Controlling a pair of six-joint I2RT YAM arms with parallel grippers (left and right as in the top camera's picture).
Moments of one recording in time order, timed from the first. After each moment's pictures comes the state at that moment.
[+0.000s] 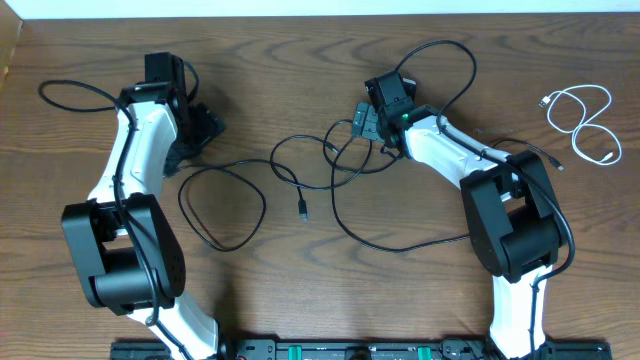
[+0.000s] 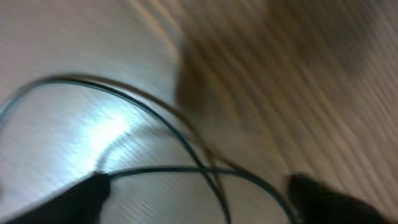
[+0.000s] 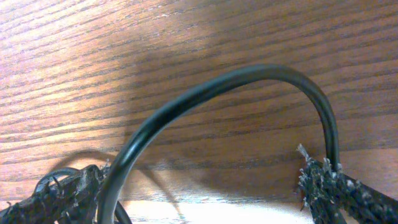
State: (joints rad) left arm 0.12 1.88 1.44 -0.92 -0.05 -0.67; right arm 0.44 2.13 1.43 -0.35 0.14 0.67
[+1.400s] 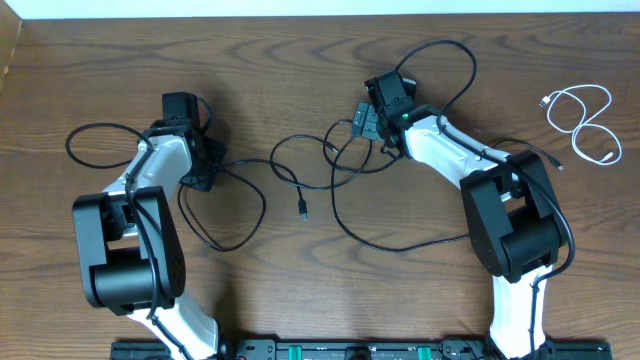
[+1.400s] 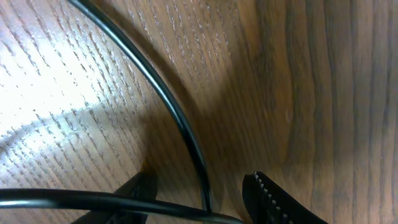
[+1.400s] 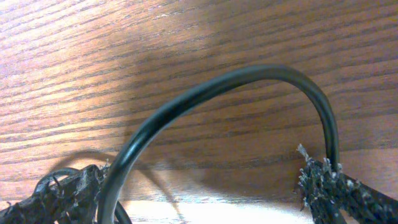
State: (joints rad) left arm 0.11 1.88 1.12 -0.55 -0.01 -1.09; right arm 0.44 2.13 1.43 -0.35 0.14 0.67
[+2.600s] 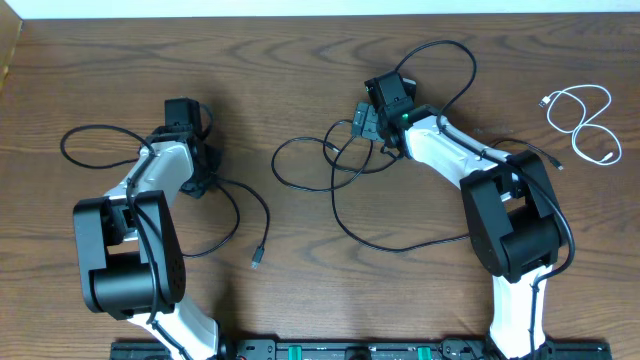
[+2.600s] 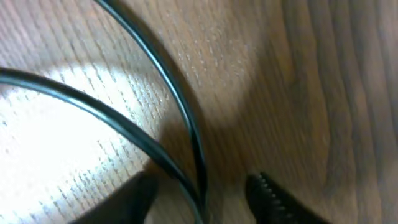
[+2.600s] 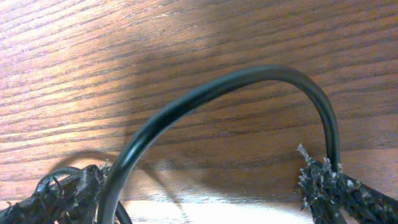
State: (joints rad) left arm 0.11 1.85 1.07 -0.54 -0.14 -1.02; right arm 0.44 2.13 1.43 -0.35 0.14 0.67
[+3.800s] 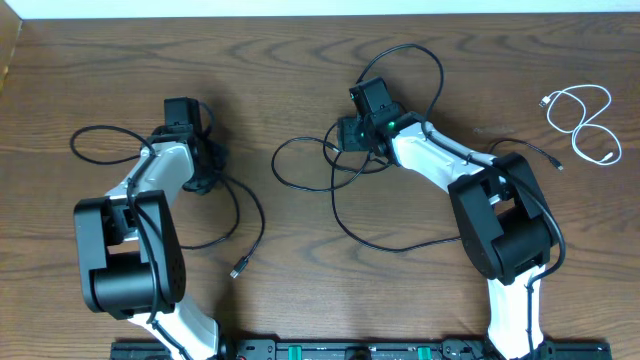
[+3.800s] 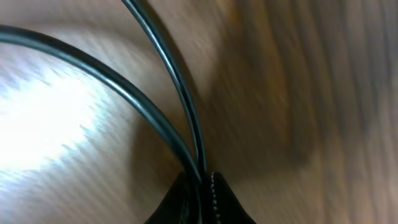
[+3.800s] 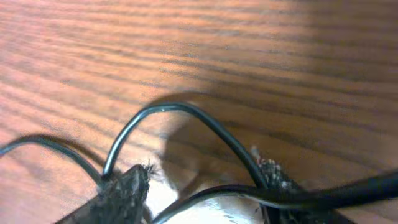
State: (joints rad) left arm 0.10 1.85 1.07 -0.50 0.03 -0.96; right arm 0.50 2.14 1.42 -0.27 -0.07 0.43
